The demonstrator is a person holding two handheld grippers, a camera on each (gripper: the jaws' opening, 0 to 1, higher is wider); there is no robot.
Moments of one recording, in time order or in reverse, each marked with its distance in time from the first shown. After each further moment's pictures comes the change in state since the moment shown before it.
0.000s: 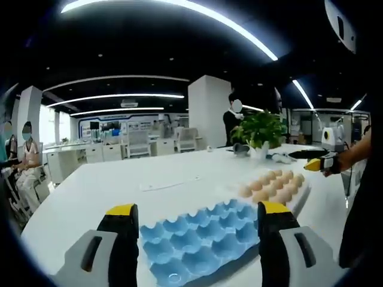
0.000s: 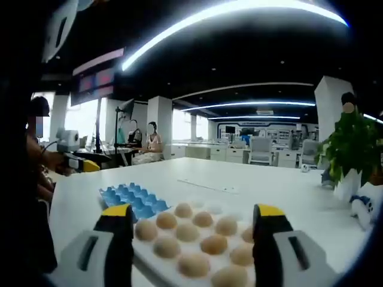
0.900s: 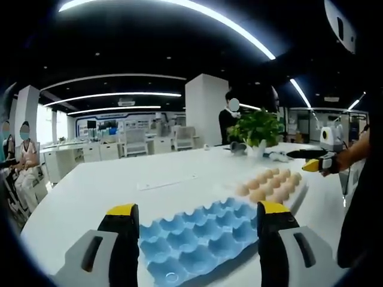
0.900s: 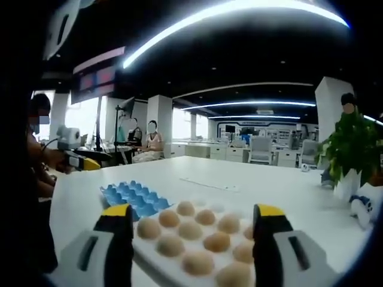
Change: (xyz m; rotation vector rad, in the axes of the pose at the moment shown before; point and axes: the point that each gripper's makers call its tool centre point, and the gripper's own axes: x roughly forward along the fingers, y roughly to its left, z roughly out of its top) left arm 0.000 -0.004 -0.002 0.001 0.016 -0.022; right arm 0.001 0.009 -0.002 -0.011 0.016 0.001
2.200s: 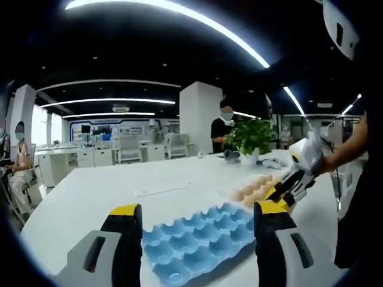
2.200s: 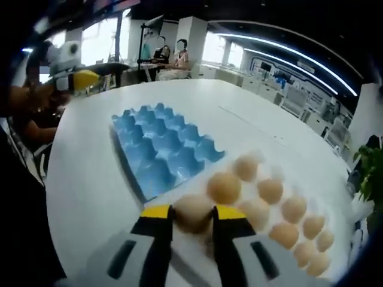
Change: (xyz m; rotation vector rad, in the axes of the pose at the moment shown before) left arm -0.016 0.004 0.010 -0.002 -0.055 -0.059; right arm 0.066 0.083 -0.083 -0.187 0.624 0.185
